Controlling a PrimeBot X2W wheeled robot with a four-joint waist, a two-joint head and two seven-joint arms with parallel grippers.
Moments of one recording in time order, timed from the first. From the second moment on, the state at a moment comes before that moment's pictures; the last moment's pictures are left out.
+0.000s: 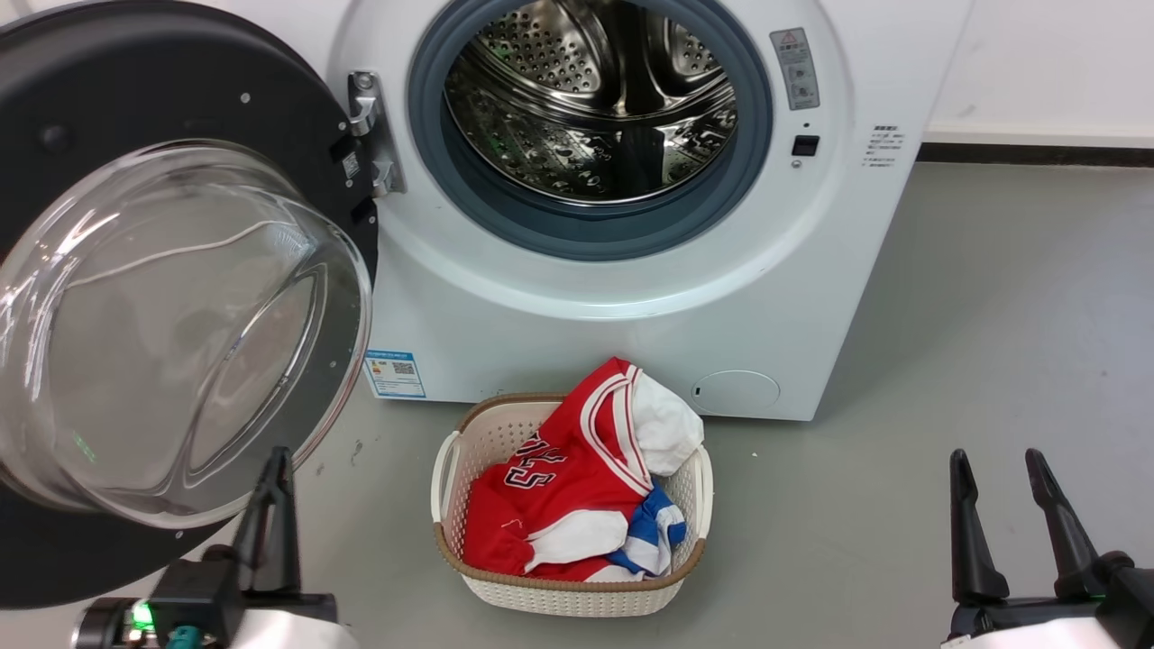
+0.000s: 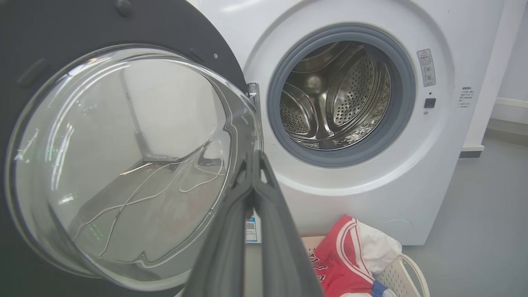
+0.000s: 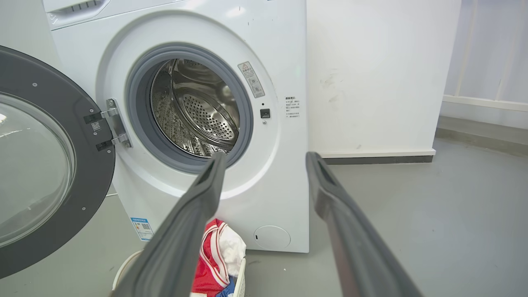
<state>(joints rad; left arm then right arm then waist) 0.08 0.08 0.10 0.00 -0.04 -0.08 -0.26 0.13 -0.05 -0.07 -0.04 0.15 0.13 -0.26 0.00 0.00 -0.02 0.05</state>
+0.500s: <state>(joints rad) 0.10 0.06 -0.01 0.03 -0.05 -0.07 -0.26 0.17 -0.05 -0.06 -0.04 0.18 0.13 -0.26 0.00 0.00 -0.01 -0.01</state>
